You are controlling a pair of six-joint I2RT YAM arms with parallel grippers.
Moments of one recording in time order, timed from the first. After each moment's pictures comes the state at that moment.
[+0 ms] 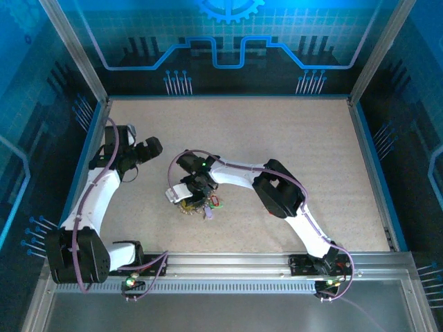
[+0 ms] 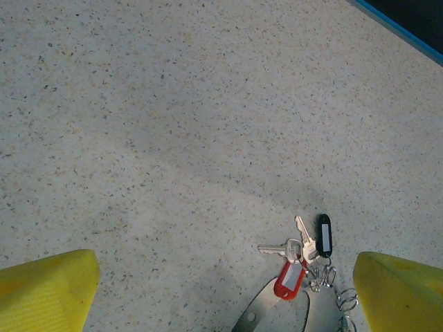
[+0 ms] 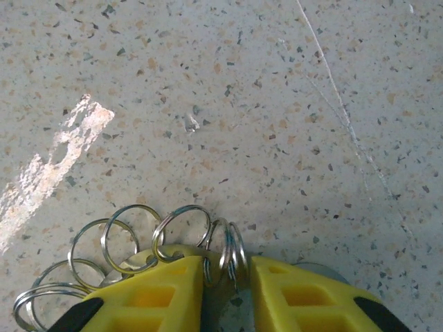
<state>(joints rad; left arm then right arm) 0.09 1.21 0.93 -0.52 0.15 -0.45 0.95 2.29 1.74 -0.62 -0.46 -1.13</state>
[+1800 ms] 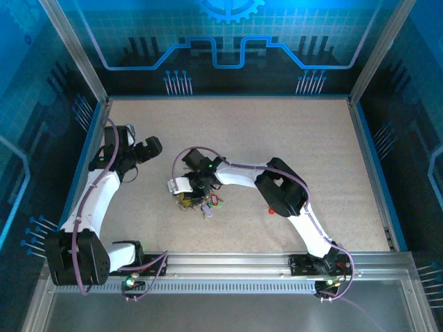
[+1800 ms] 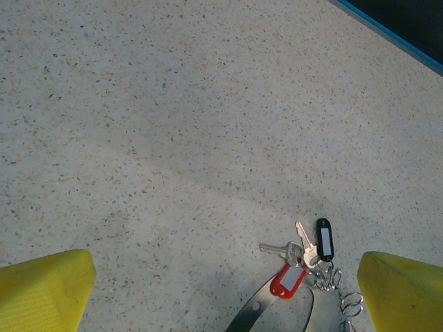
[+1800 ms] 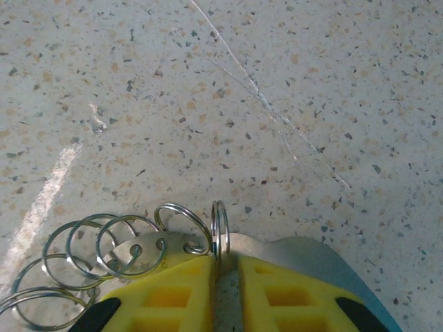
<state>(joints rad) 0.09 1.20 0.92 -0.50 0.14 -0.45 0.92 2.26 1.63 -0.40 -0.44 -0.90</state>
